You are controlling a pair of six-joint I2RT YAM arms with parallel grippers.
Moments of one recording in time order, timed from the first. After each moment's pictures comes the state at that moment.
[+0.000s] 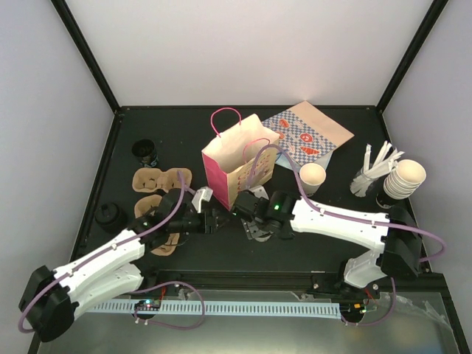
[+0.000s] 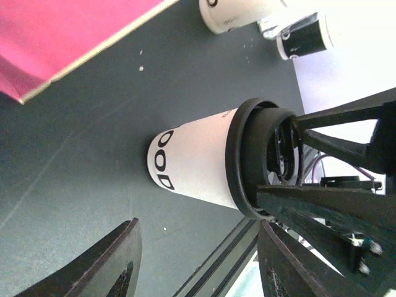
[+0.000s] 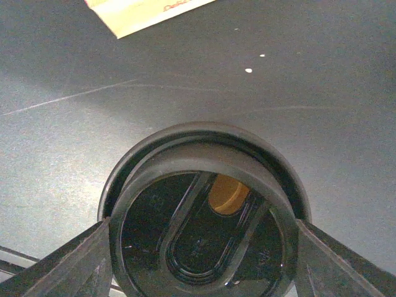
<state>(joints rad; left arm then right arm) -0.69 0.88 0.41 -0.13 0.49 -0.82 1.18 1.49 1.19 -1.03 0.30 0.75</state>
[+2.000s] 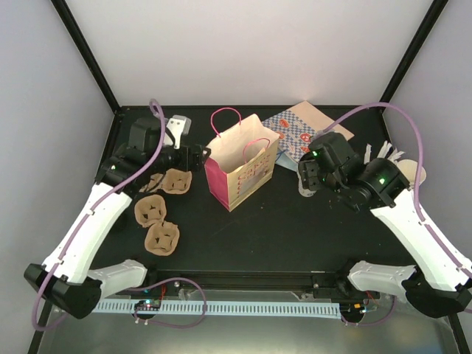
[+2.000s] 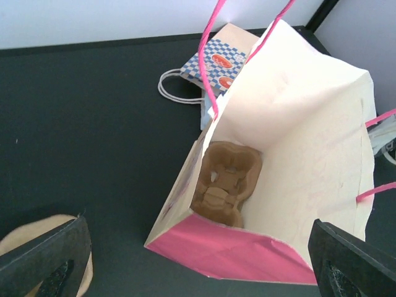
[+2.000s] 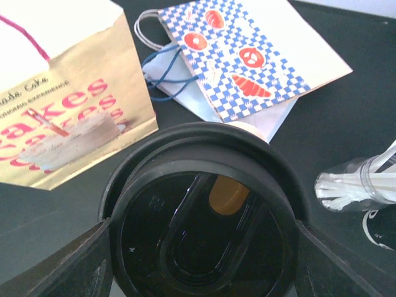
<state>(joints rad) -0.40 1.10 1.27 -0.75 0.17 -0.24 0.75 1.15 1.53 -1.30 0.41 0.40</state>
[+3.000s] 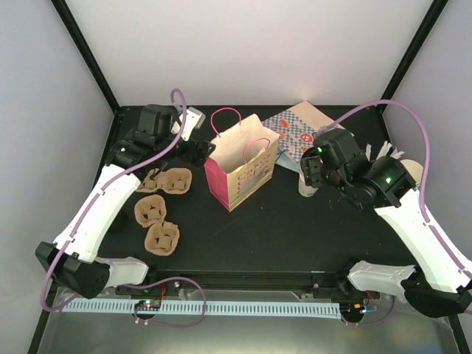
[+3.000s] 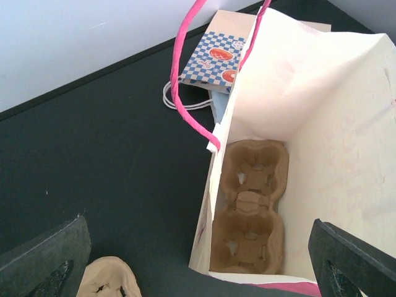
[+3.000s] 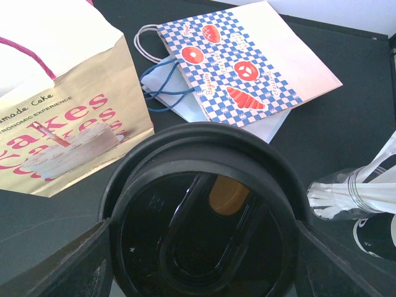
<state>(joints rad) -0.40 1.27 1.42 -0.77 0.19 0.08 0.72 1.16 1.60 -1.32 0.41 0.36</state>
